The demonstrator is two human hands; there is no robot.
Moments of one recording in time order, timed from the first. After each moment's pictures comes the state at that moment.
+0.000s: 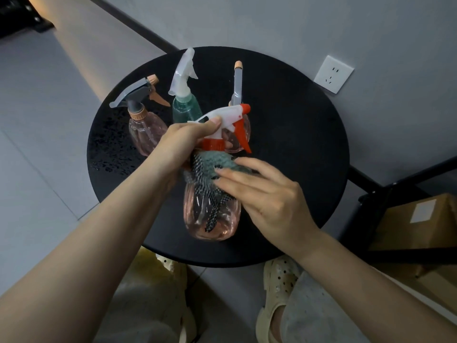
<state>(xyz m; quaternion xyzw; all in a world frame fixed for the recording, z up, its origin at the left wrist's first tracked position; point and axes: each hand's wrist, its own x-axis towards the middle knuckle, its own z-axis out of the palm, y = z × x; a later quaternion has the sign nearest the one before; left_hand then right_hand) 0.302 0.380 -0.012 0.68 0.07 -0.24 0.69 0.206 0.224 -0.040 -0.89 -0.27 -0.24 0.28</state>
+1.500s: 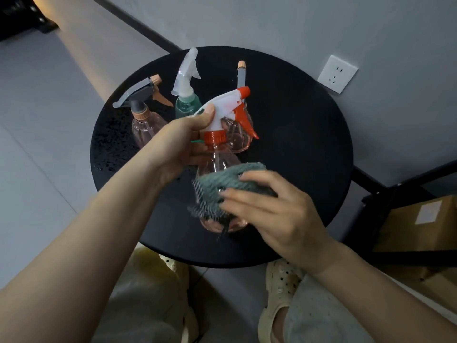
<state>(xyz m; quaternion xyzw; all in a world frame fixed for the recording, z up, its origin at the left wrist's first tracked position) 0.305 0.384 0.001 0.67 0.06 -0.28 0.69 0.194 0.214 -0.041 -0.89 -0.33 -0.24 0.21</state>
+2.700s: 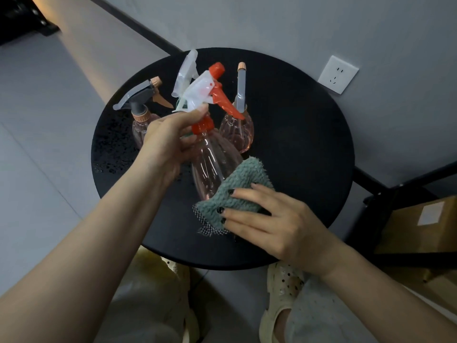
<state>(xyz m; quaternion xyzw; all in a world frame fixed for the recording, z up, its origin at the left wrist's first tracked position) 0.305 0.386 0.000 0.64 0.13 -0.15 0.74 0.192 0.203 -0.050 -0.87 -0.43 -0.22 0.08</state>
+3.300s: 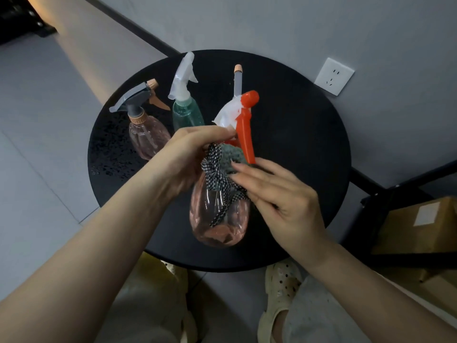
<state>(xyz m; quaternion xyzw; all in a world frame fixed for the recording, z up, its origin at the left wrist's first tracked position) 0.291 0.370 0.006 0.57 0.03 -0.32 0.75 0.202 0.218 -0.037 -0.85 -0.22 -0.23 0.42</state>
